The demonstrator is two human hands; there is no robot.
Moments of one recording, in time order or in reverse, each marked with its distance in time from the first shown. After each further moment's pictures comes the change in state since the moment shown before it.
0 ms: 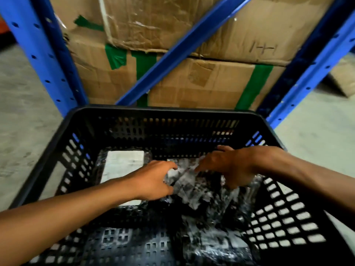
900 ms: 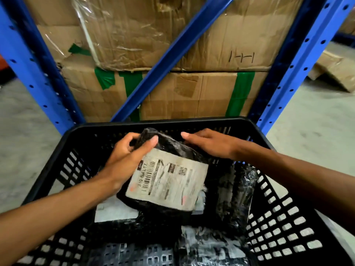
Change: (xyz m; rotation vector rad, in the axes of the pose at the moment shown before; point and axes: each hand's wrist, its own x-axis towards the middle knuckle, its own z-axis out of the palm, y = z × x) left_hand -0.003 -0.001 -0.032 -1.046 0.591 0.130; right_hand 0.013 0.034 -0.009 1.048 0.606 -0.088
